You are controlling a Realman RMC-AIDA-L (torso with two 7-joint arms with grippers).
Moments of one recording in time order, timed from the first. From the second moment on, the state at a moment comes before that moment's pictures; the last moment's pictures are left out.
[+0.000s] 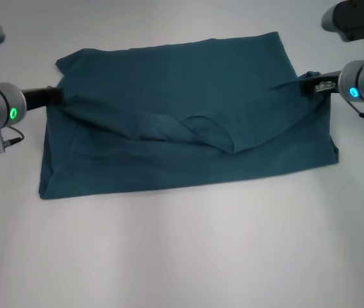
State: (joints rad) left arm -0.89 -2.12 0.78 0.57 2.54 0.43 -2.41; right arm 0.94 2.00 -0.94 -0.41 -2.67 -0.37 2.53
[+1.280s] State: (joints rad) left arm -0.67 -2.15 0.82 0.80 2.30 0.75 -2.56; right arm 0.72 1.99 -0.92 -0.79 -2.39 -0.92 2.56
